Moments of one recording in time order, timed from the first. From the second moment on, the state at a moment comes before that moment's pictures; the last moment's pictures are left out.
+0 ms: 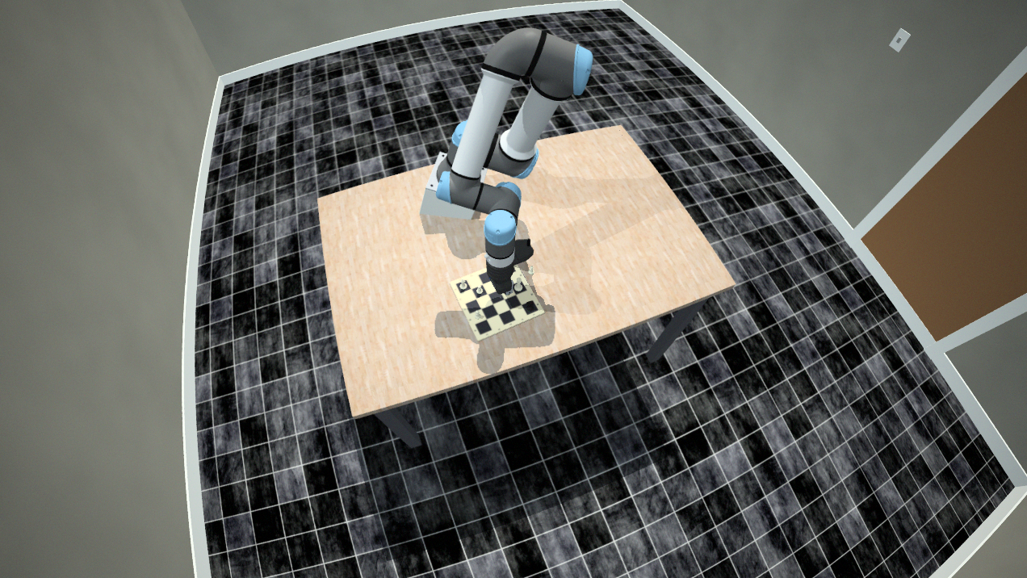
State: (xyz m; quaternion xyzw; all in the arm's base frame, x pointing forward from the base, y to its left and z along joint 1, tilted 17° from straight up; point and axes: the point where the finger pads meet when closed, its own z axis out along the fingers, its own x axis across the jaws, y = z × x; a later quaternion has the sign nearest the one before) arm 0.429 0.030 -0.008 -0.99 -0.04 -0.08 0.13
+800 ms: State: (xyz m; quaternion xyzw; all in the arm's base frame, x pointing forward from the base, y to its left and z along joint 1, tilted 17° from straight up) arm 0.429 0.030 -0.008 -0.99 -0.04 -0.08 0.13
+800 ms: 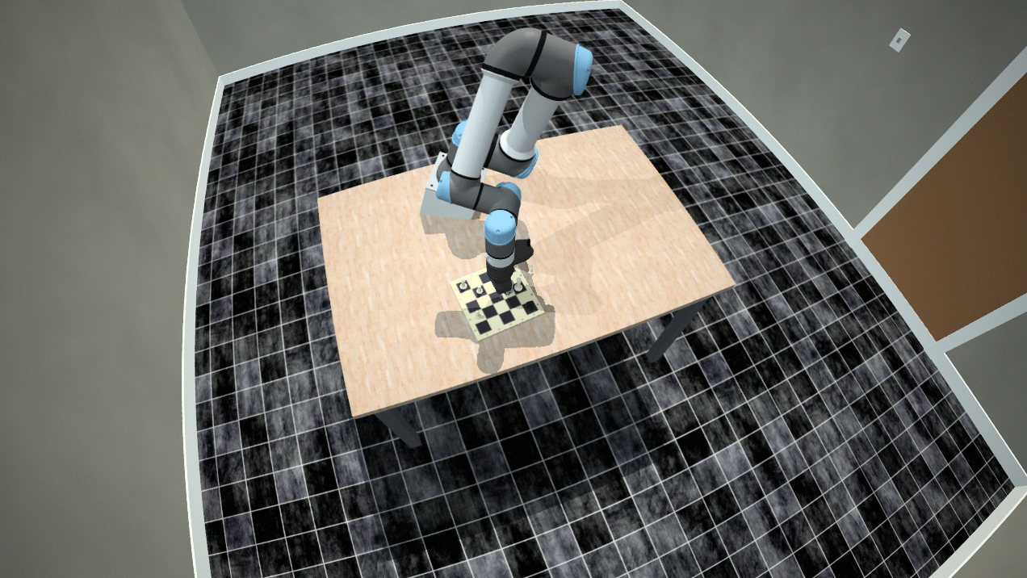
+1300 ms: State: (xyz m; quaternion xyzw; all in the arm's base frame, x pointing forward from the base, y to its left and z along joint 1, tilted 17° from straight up) arm 0.429 0.030 -0.008 -0.99 -0.04 -0.08 0.13
